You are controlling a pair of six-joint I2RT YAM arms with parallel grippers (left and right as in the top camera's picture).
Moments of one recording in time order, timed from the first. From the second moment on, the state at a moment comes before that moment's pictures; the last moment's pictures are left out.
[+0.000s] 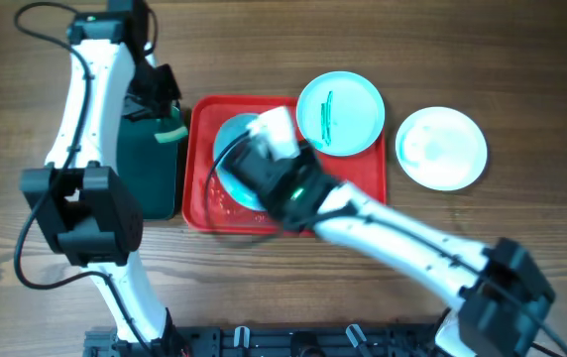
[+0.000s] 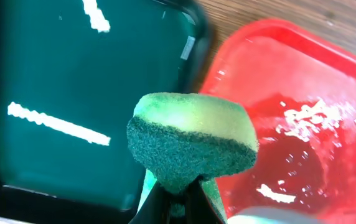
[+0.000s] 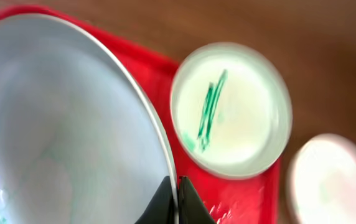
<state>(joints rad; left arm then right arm) -0.02 2.06 1.93 -1.37 0.01 -0.34 0.92 1.71 1.32 -0.68 0.65 0.44</state>
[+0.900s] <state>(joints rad) -0.11 2.06 1.93 -1.33 0.03 -0.34 -0.33 1.57 0.99 -0.57 0.05 0.43</state>
